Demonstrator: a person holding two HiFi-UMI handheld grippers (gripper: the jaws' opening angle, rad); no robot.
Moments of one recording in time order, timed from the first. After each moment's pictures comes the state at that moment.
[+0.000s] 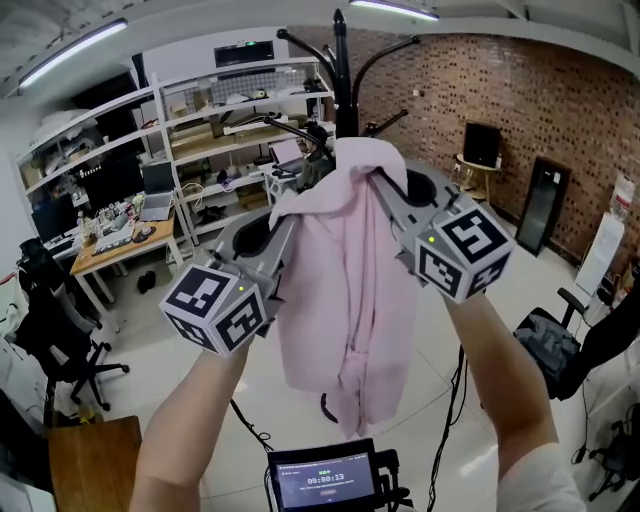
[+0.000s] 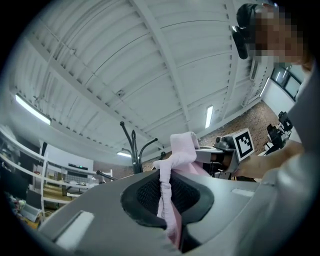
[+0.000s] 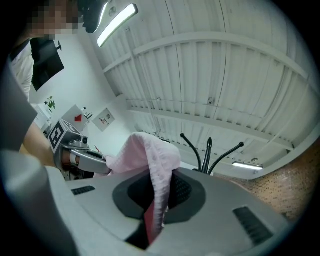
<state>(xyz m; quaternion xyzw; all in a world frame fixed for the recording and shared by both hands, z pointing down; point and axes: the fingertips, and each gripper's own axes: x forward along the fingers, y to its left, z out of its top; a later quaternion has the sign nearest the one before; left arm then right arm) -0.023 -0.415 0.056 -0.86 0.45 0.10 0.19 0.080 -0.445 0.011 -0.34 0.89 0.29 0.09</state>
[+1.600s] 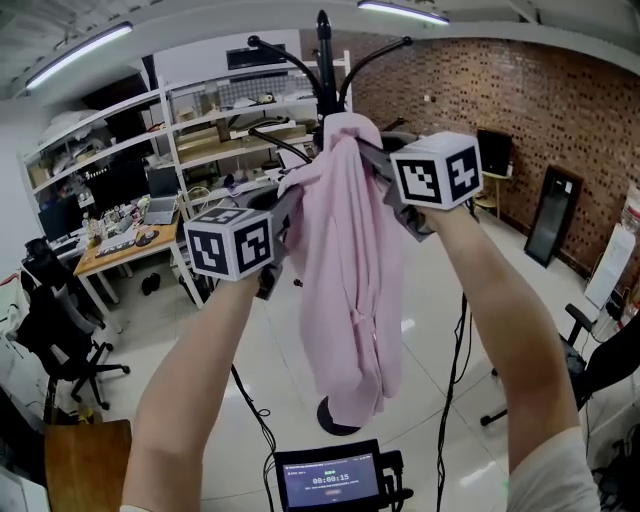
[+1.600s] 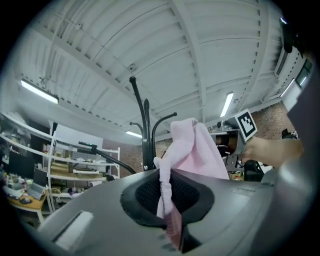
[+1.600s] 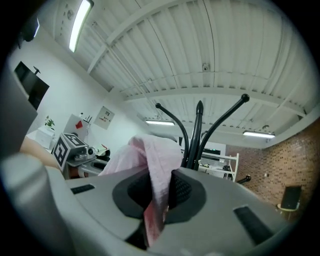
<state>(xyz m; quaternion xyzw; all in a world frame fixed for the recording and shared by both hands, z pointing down) -0.010 -0.564 0.054 -0.86 0.50 0.04 0.08 0.079 -0.589 -0.013 -0.28 0.95 0.16 -0.01</state>
